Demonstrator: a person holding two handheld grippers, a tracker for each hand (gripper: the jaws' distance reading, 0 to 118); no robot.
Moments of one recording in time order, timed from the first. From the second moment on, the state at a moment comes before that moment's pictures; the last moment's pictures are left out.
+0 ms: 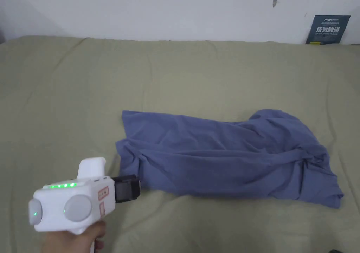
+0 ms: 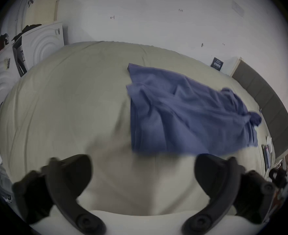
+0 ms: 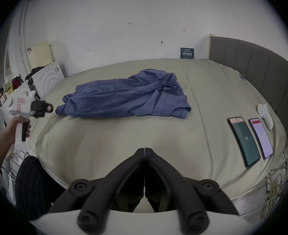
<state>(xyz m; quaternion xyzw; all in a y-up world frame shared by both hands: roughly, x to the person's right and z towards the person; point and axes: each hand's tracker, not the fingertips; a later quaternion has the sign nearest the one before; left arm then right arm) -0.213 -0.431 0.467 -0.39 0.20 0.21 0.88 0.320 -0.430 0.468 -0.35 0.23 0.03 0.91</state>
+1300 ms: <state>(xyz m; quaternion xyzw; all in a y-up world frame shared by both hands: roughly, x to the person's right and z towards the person) -0.173 -0.401 0.463 -0.44 0.12 0.14 0.88 0.314 -0.397 0.305 -0.41 0.24 -0.02 0.88</state>
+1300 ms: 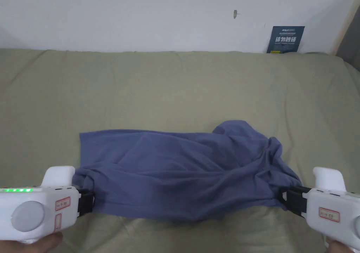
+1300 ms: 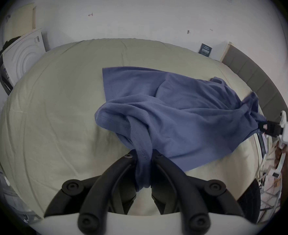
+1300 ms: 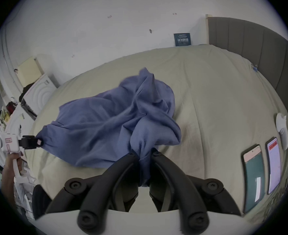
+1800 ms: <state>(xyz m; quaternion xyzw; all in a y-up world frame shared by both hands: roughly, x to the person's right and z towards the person) -0.154 -0.434 0.586 -0.47 0.12 0.20 0.85 0.360 -0.442 0.422 -0.44 0.24 0.00 0.86</state>
